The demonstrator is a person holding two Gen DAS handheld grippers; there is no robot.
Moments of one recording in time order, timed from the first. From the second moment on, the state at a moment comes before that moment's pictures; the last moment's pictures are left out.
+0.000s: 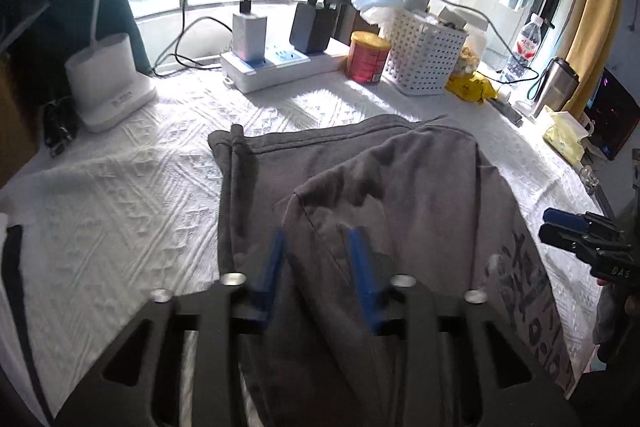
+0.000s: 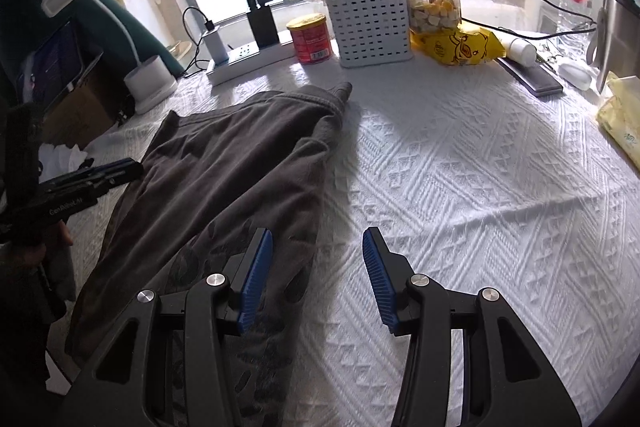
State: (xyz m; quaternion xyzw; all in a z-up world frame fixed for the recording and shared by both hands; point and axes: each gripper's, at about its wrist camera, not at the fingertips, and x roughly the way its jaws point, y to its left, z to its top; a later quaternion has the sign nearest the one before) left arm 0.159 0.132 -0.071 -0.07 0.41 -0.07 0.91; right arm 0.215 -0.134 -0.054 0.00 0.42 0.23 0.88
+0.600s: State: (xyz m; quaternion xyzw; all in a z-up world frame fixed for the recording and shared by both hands) left arm 0.198 0.133 -0.091 -0.05 0.42 -0.10 0.90; right arm 0.281 -0.133 -0.061 0.01 0.43 0.22 0.88
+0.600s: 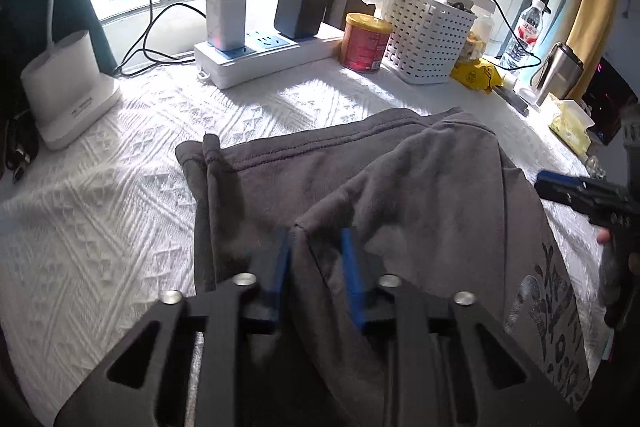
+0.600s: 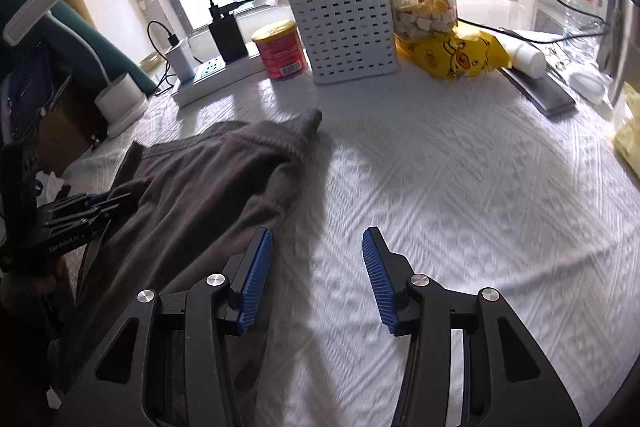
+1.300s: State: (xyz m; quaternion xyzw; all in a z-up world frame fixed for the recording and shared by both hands) left arm 0.201 0.153 -0.034 -0.06 0.38 -0.07 0.92; right arm 0.360 -0.090 -0.060 0.02 0.42 0.32 0.85
